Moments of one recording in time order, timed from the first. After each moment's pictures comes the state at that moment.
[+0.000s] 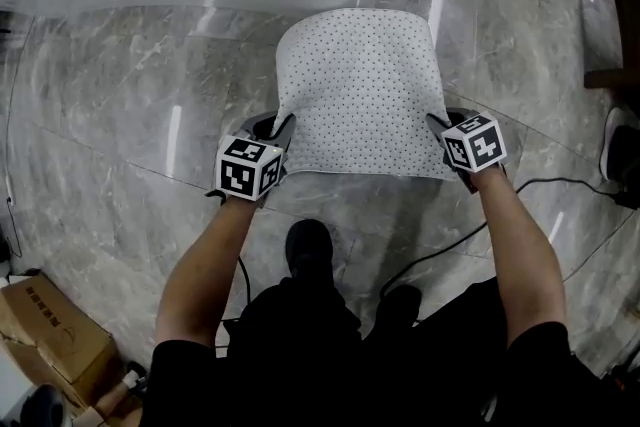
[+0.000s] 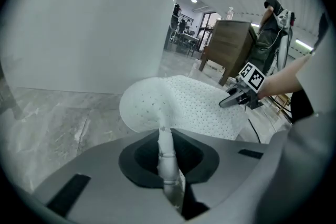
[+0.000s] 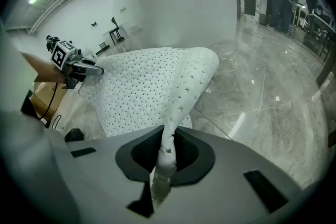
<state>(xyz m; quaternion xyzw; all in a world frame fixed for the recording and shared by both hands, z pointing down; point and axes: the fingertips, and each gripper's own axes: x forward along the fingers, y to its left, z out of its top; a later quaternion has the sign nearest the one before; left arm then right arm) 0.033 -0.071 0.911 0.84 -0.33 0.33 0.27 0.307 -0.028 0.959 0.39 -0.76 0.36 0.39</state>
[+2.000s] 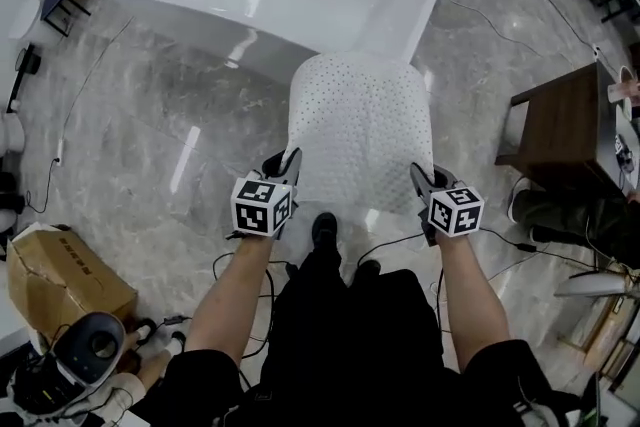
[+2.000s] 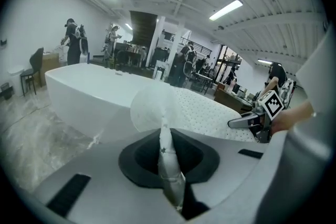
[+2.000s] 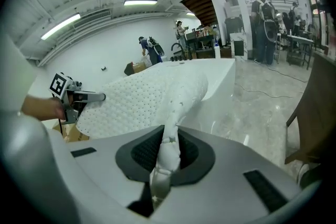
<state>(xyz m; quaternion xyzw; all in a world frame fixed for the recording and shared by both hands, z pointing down) -0.038 -0.102 0.485 0.80 -0.45 0.25 0.31 0.220 -0.068 0.539 0.43 -0.78 0.39 0.22</state>
